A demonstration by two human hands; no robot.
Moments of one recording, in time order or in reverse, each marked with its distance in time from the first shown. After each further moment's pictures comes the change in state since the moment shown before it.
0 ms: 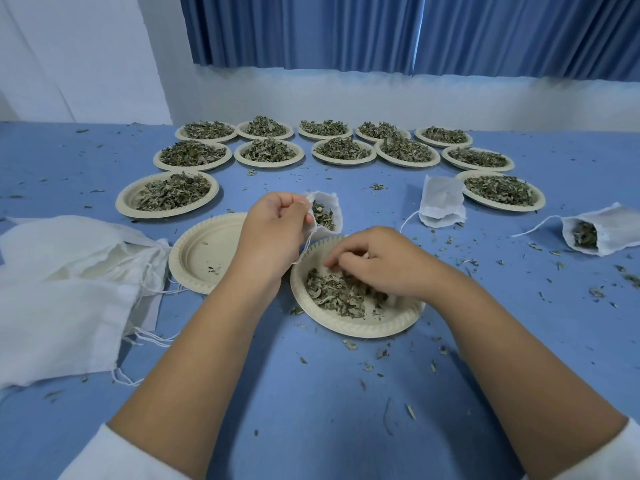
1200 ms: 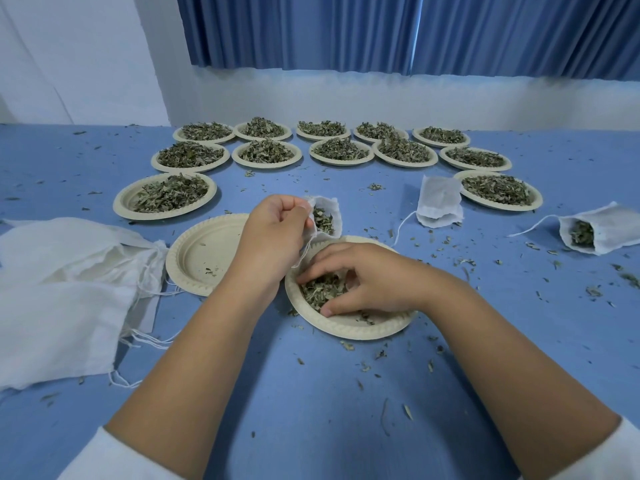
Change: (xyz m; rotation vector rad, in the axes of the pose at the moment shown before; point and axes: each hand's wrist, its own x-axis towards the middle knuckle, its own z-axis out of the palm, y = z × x) left_hand -0.001 -0.002 0.002 0.019 -0.025 0.008; right_hand -0.002 0.000 0.004 -0.086 -0.218 -0.277
